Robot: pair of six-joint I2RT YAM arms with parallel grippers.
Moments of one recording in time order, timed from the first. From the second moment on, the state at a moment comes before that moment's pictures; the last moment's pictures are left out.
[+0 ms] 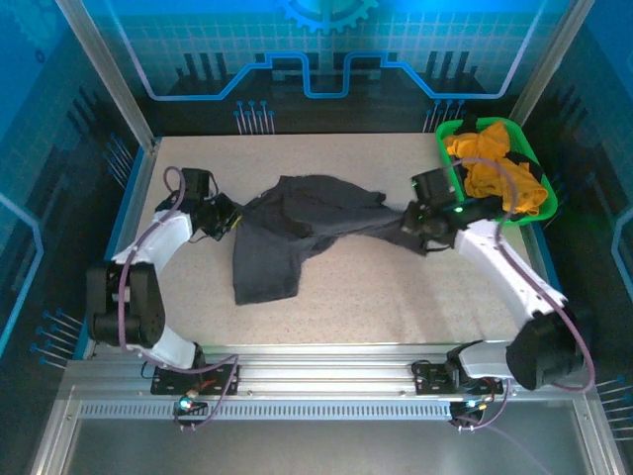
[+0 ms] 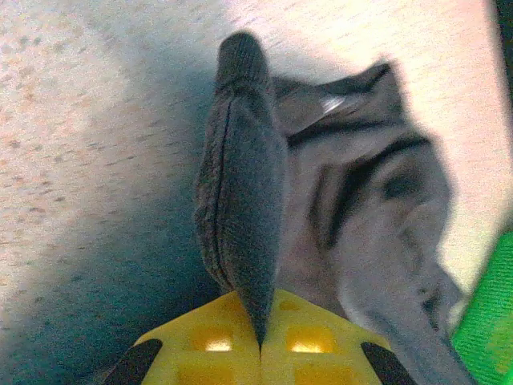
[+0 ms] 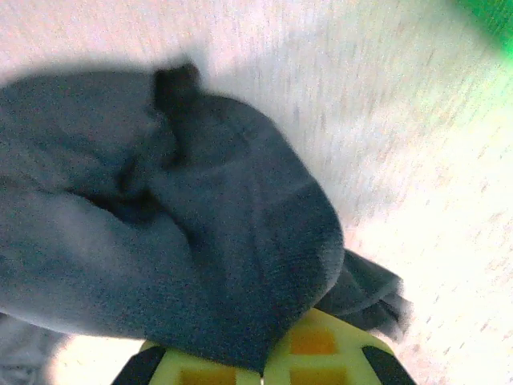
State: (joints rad) left arm 0.01 1.50 1.05 -0.45 0.29 -0.99; right arm 0.28 1.30 1.22 -0.85 0.17 0.66
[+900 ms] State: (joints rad) left arm 0.16 1.82 2.14 -0.39 0.43 -1.51; right arm -0.03 1.92 2.54 -0.99 -0.34 0.66
